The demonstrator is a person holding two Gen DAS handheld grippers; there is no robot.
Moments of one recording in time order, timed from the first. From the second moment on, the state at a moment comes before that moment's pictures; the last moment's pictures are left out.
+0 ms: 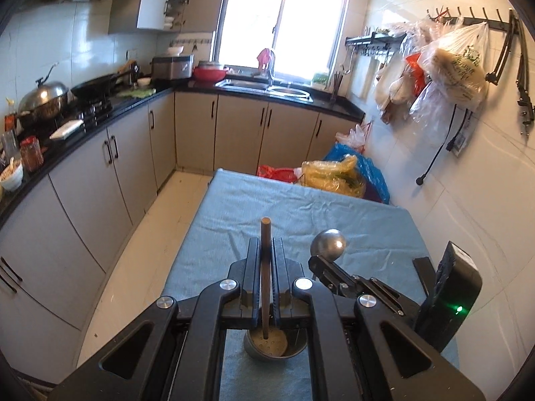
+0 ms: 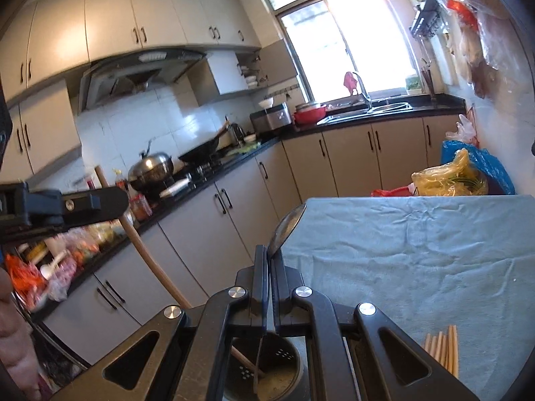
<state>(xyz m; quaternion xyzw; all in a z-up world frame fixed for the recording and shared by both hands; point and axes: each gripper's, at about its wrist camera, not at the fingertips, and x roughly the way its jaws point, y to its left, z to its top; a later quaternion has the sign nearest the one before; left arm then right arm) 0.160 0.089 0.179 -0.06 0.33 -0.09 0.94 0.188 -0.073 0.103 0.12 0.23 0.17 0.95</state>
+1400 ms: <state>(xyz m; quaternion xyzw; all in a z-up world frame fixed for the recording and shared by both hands) 0.154 0.096 0.157 -0.06 0.36 -0.08 0.93 0.141 -0.087 0.101 0.10 0.29 0.19 0.93</state>
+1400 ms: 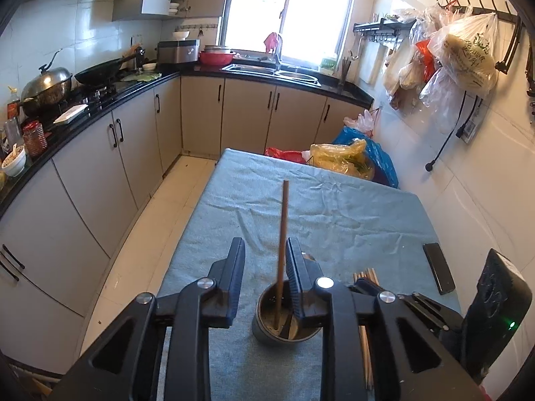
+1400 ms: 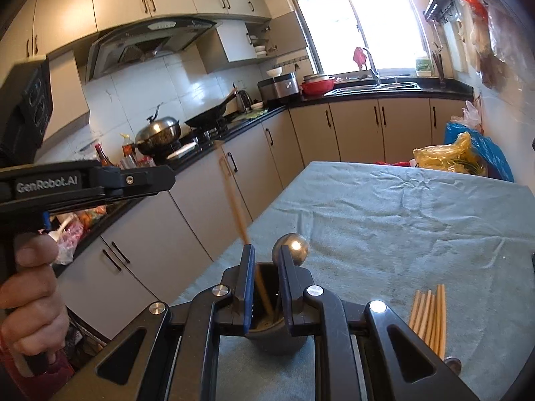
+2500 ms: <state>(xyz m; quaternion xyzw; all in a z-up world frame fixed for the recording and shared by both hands) 0.059 -0.041 0.041 0.08 0.42 -0.18 0.89 0.056 -0.282 0.017 0.25 0.35 0.06 0.90</state>
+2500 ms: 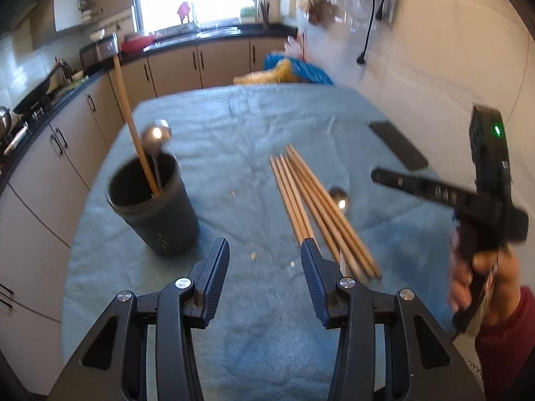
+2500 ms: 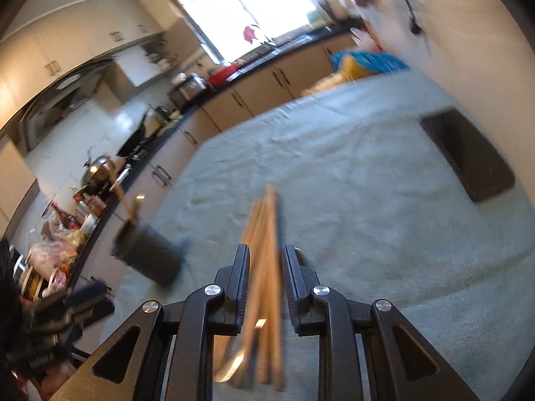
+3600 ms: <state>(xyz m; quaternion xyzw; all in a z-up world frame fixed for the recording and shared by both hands) 0.078 -0.050 0.008 0.07 0.47 -0.18 0.86 0.034 -0.304 0.033 0.03 0.34 -0.08 0.94</state>
